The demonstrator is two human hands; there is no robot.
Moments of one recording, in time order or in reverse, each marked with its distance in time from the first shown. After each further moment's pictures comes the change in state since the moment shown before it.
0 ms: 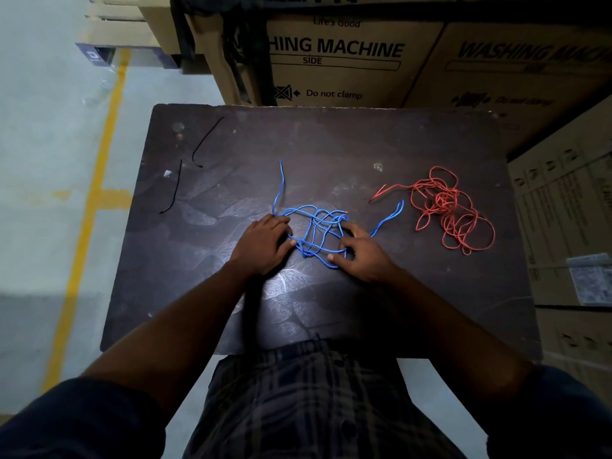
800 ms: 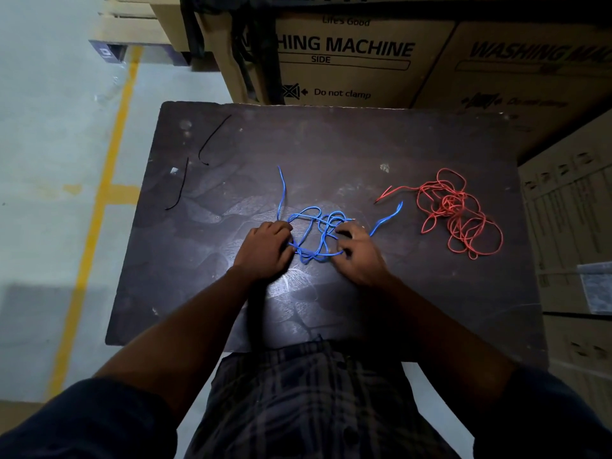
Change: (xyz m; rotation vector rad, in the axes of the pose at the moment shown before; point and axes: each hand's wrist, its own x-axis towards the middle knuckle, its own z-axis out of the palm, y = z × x) left_hand -0.013 0.011 0.001 0.096 0.019 -0.033; right_hand 0.011 0.001 0.022 0.005 0.233 -0.181
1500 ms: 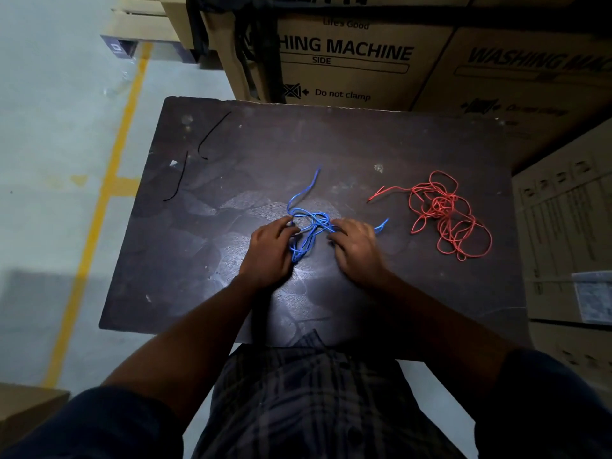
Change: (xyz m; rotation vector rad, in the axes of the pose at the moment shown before) left_hand -0.015 0.045 0.004 -0.129 0.120 -0.086; right_hand -0.008 0.004 -0.020 -0.313 0.039 -0.175
